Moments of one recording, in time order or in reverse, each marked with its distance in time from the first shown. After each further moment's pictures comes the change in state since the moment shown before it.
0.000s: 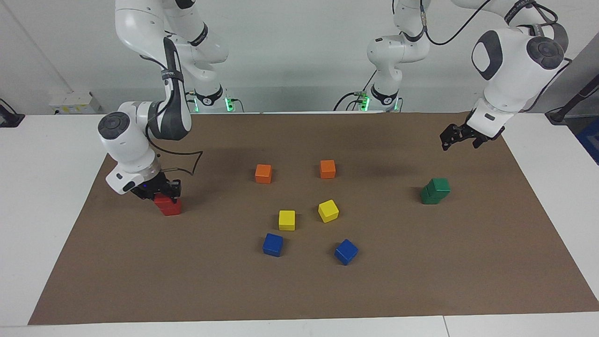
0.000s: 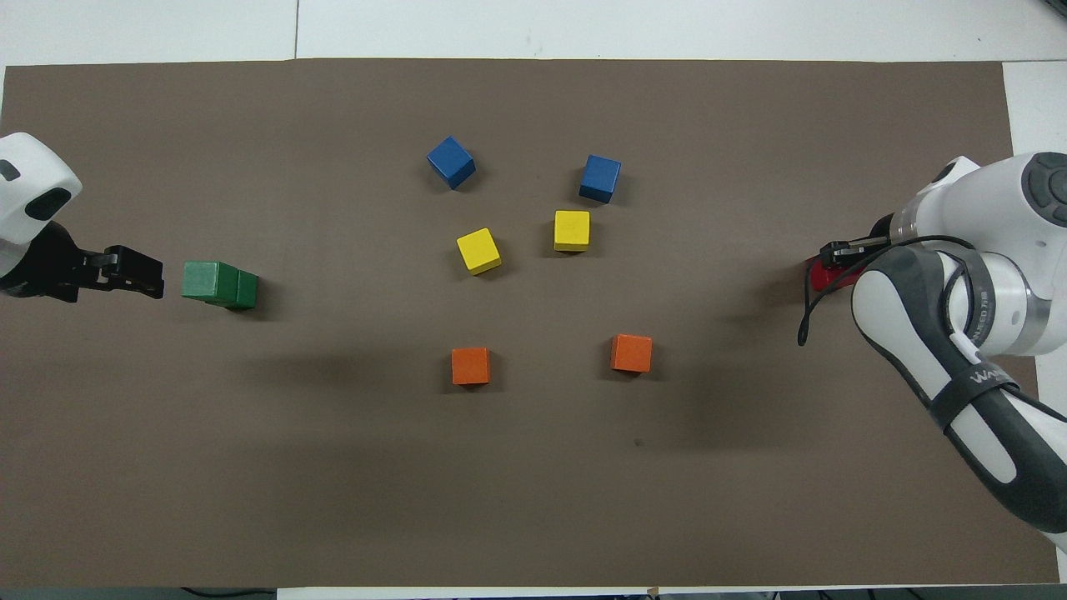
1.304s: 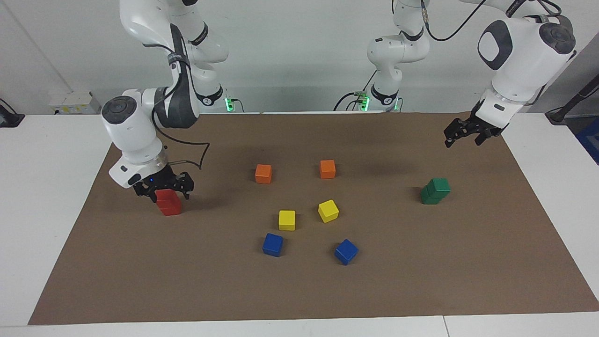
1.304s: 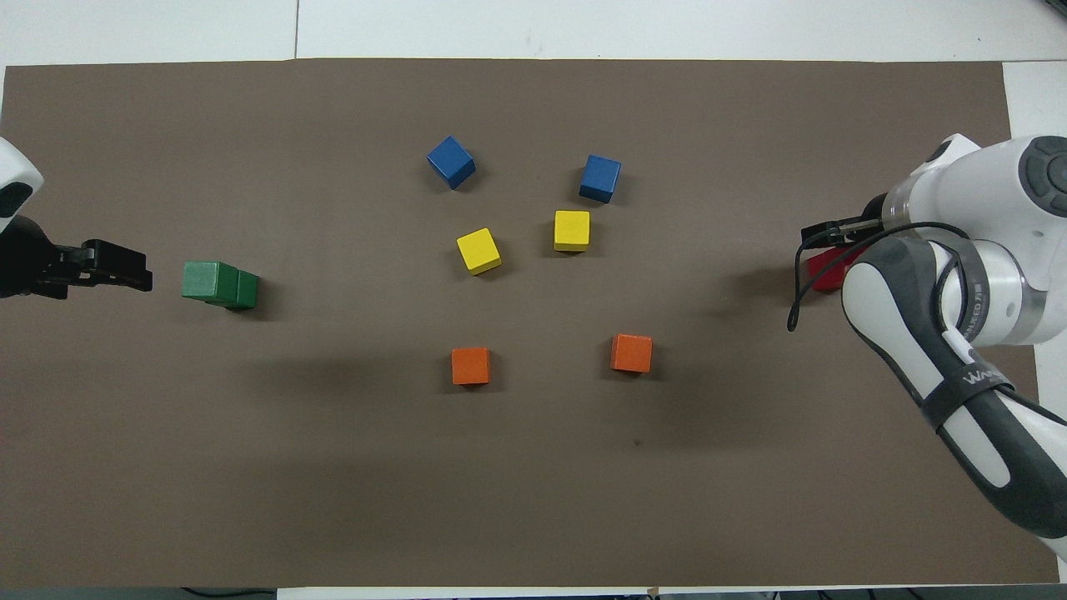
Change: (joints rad) left arm 0.010 -0.032 0.007 0.003 -0.059 0.027 0.000; right arm 0.052 -0.050 0.037 0.151 0.000 -0.151 0.053
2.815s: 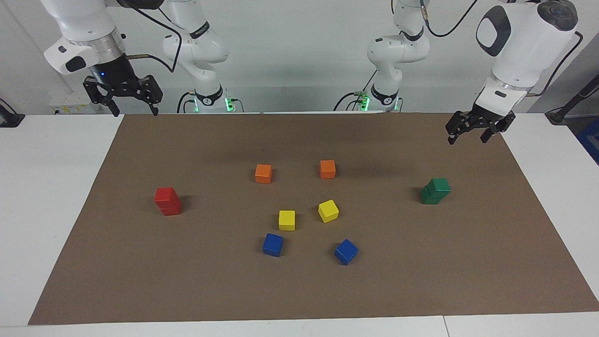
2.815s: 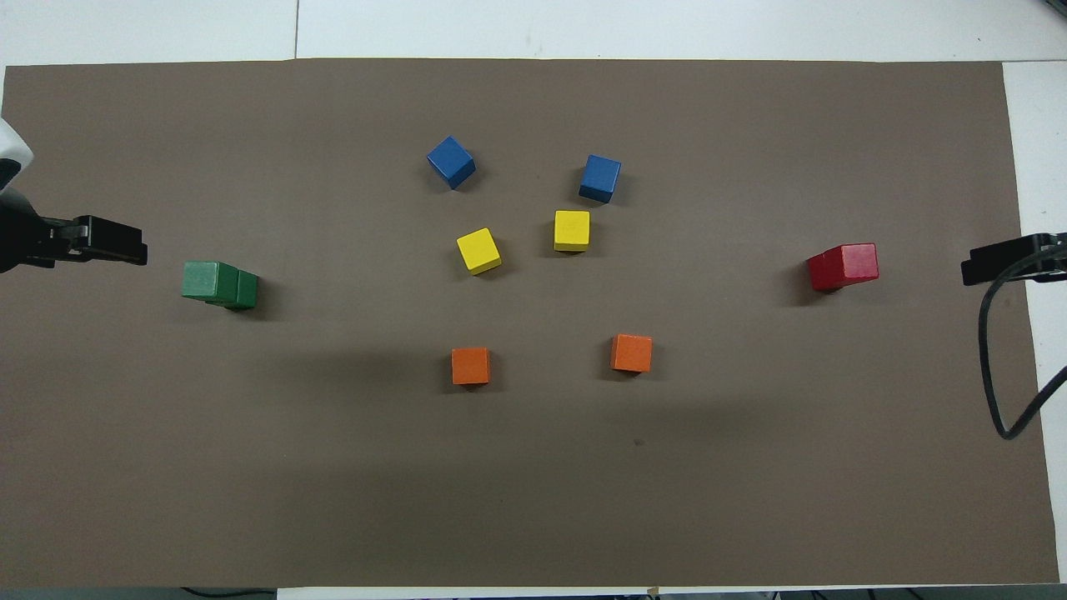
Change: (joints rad) left arm -0.001 -0.003 -0.053 0.080 0.035 0.004 0.002; right arm -0.035 -0.253 -0.014 0.270 0.001 -0.586 0.002
